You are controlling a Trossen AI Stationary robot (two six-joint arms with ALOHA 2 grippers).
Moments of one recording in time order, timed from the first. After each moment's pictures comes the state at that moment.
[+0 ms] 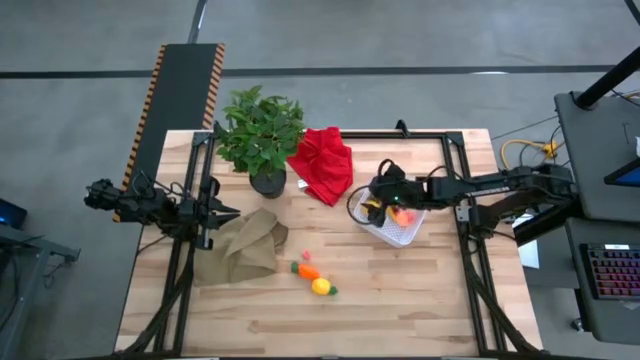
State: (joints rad) left arm -0.33 0.10 0.19 0.04 -0.30 0.16; right arm -0.09 1.31 0.69 -0.18 0.32 0.18
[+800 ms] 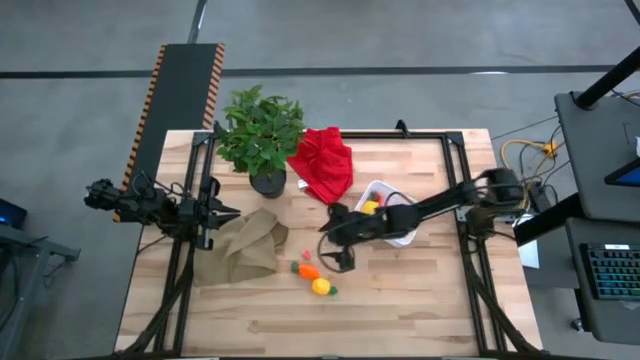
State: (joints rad) left arm -0.33 0.10 0.19 0.04 -0.30 0.16; right arm 0.14 1.75 0.98 0.16 0.05 -0.01
